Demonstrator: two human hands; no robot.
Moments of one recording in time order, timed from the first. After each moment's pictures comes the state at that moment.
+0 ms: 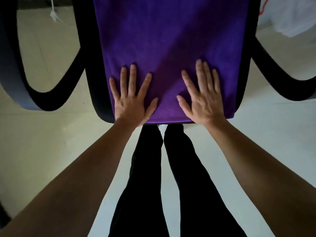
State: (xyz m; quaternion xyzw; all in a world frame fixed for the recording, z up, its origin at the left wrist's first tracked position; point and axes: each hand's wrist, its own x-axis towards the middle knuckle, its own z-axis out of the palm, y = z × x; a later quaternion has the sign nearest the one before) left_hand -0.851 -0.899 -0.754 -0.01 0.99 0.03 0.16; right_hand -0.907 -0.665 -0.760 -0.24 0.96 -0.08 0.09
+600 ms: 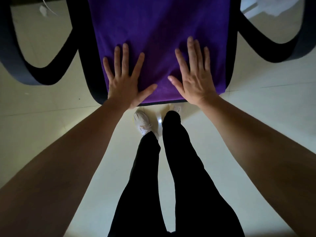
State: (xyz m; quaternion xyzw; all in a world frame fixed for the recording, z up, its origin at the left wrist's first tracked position) left_hand -0.850 -0.908 -0.736 0.04 0.98 0.04 0.21; right_hand -0.893 -0.672 -0.746 -0.24 0.97 -0.04 0.10
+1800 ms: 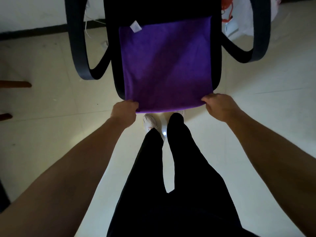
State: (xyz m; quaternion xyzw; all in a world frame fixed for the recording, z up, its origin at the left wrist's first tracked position) left_hand -0.773 -0.948 -0.629 0.03 0.92 0.06 0.38; right_hand -0.831 -0.599 -0.625 -0.23 0.91 -0.03 0.33
